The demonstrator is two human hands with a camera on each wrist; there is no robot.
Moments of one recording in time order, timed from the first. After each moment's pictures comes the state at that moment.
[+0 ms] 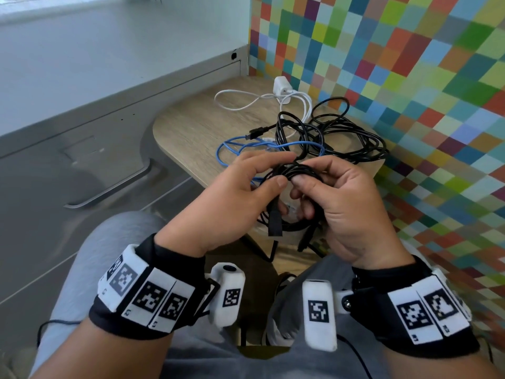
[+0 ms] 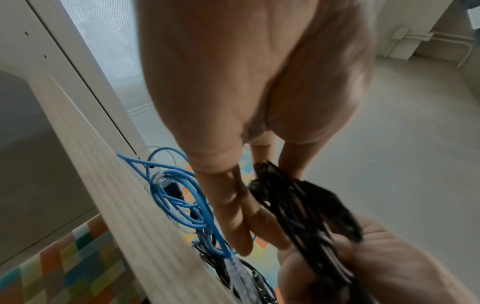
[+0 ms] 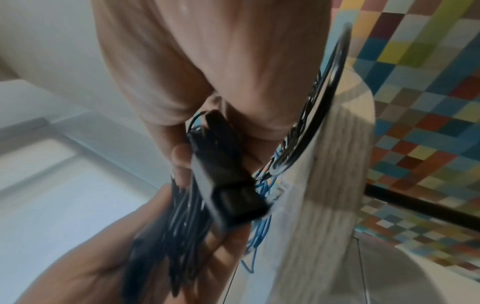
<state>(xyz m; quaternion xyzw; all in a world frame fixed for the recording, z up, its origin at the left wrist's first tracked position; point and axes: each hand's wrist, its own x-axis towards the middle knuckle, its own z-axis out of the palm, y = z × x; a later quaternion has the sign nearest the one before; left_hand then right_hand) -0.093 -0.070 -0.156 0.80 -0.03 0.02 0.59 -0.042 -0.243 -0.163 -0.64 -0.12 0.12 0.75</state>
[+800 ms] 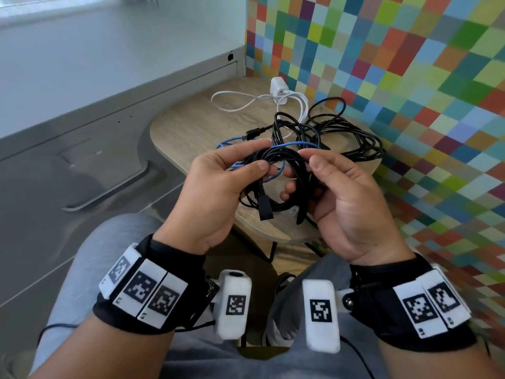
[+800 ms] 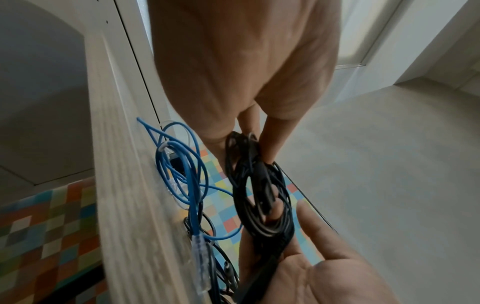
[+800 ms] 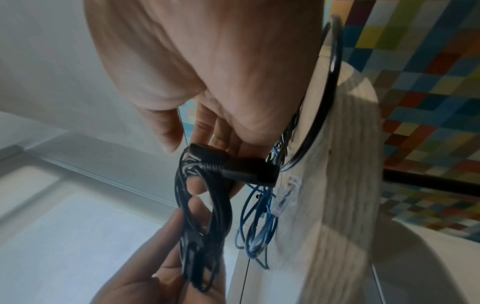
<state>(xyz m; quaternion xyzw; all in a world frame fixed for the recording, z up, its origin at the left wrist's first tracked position) -0.087 -0.074 -0.156 0.55 0.08 0.10 0.83 -0.043 -0.244 -0.153 -0.50 -0.07 0.19 0.84</state>
